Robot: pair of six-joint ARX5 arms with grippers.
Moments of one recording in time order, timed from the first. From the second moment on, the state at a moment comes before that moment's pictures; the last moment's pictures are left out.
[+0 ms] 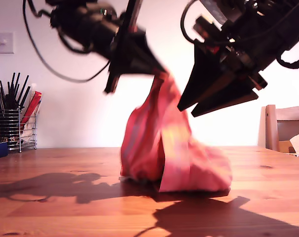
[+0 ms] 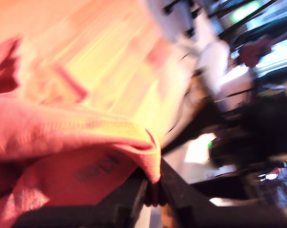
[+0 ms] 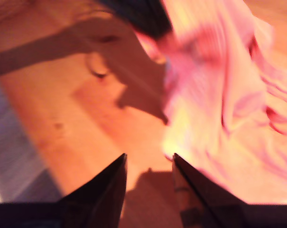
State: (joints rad) left arm -0.51 1.88 1.61 -0.81 0.96 -0.05; right arm 0.58 1.25 0.74 -0.22 -0.30 -0.01
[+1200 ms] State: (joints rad) left arm -0.51 1.88 1.62 -0.40 0.96 -0.39; right arm 0.59 1.25 0.74 -0.15 -0.17 0.03
